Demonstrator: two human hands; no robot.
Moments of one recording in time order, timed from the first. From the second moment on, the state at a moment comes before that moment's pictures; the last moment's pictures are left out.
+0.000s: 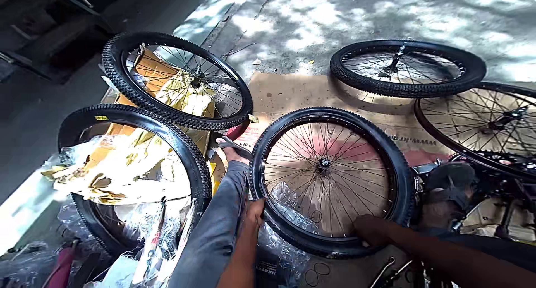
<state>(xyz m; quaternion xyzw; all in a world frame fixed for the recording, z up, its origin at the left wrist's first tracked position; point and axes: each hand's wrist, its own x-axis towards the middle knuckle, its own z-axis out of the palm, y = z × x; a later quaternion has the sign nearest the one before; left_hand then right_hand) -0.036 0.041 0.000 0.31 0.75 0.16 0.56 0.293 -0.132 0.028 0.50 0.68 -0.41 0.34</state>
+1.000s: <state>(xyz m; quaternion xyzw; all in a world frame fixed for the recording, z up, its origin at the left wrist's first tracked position) 0.010 0.091 -0.002 0.42 0.83 0.15 0.34 0.123 -0.082 -0.022 0.72 0.48 -0.49 0.07</state>
